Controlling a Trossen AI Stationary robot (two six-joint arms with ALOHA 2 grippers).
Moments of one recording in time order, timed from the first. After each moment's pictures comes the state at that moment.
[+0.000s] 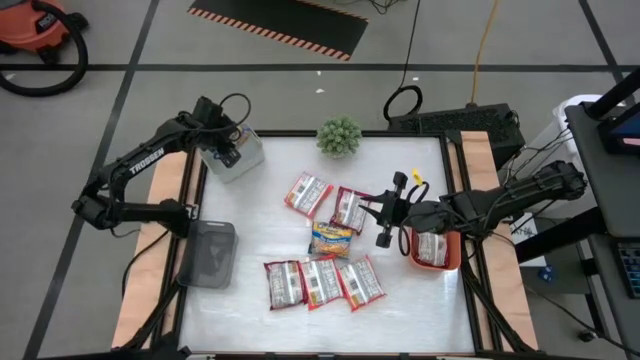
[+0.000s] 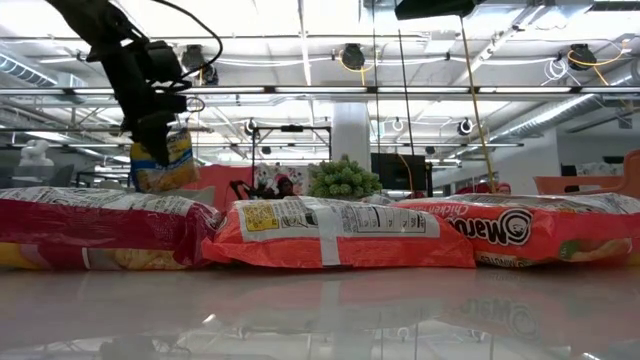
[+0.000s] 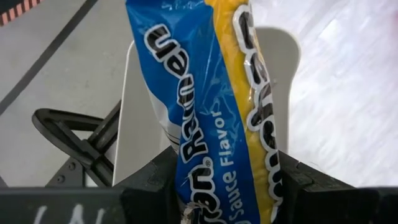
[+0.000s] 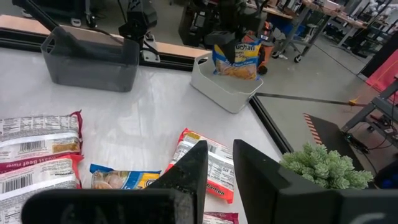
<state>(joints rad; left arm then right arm) 1.05 1.18 0.86 -0.70 0.03 0.36 0.29 1.13 0.90 -0.20 0.63 -0.02</state>
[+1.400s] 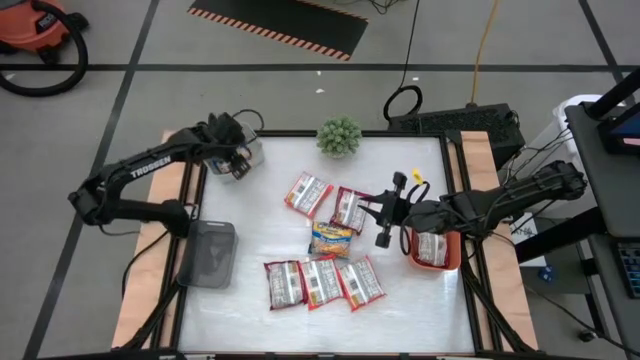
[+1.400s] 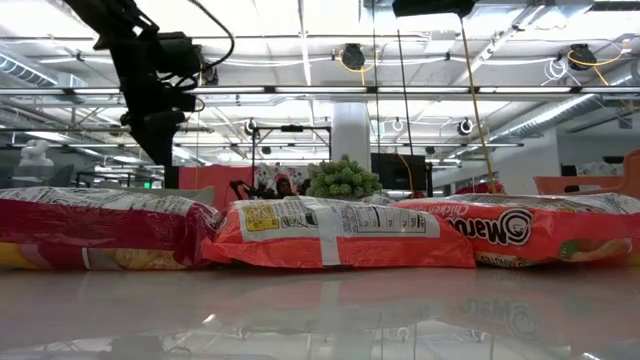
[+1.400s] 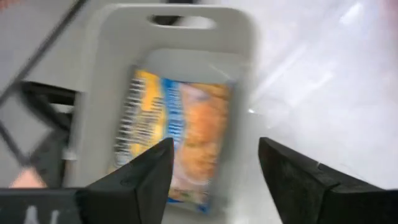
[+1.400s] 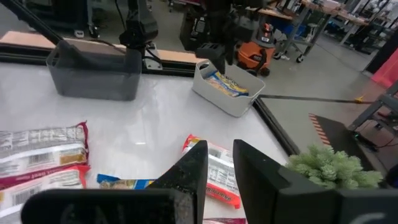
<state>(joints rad) 0.76 1.18 0.86 -0.80 -0.18 0.07 0.29 1.13 0.90 -0.17 0.61 0.02</state>
